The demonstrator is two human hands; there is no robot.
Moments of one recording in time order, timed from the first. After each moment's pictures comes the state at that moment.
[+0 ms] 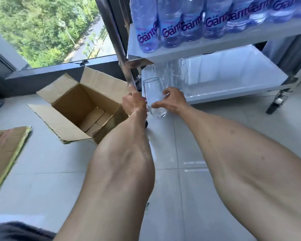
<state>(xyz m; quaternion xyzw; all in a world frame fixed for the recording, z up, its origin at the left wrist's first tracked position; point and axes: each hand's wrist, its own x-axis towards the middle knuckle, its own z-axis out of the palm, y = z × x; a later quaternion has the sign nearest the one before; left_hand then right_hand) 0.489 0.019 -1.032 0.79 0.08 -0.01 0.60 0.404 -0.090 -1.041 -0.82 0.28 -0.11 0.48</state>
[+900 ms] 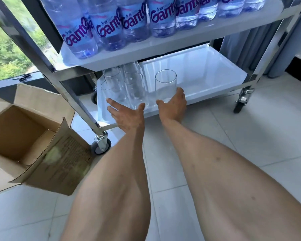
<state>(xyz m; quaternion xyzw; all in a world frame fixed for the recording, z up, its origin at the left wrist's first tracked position) 0.461 -0.129 -1.127 0.90 -0.03 0.03 0.43 0.382 -0.202 -1.114 -0.67 0.51 -0.37 0.40</state>
